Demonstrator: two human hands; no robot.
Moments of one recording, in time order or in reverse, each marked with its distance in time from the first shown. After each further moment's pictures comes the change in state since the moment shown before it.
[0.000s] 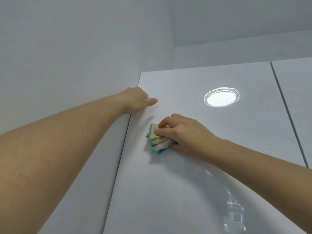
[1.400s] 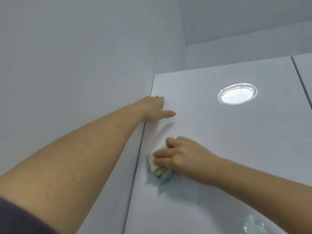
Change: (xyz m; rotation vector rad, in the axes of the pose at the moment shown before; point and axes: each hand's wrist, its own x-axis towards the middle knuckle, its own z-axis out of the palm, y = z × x) left_hand -0.011 0.002 0.006 0.164 -0.074 0.031; right_hand -0.002 -0.046 0.031 -0.139 -0.065 -0.264
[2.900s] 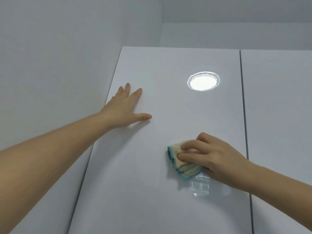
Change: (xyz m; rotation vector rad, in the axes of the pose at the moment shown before) left_hand -0.044 0.025 0.074 -0.220 0.073 0.033; right_hand -0.173 -0.008 -0.072 0.100 -0.069 0.157
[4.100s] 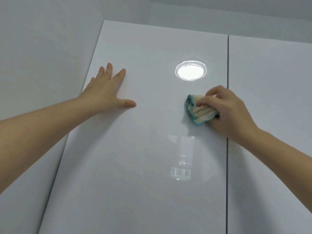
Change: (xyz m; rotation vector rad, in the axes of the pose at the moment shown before) left_hand 0.006 0.001 0.014 0.014 0.084 -0.010; right_hand -0.012 0.059 -0.033 -0.049 0.212 0.473
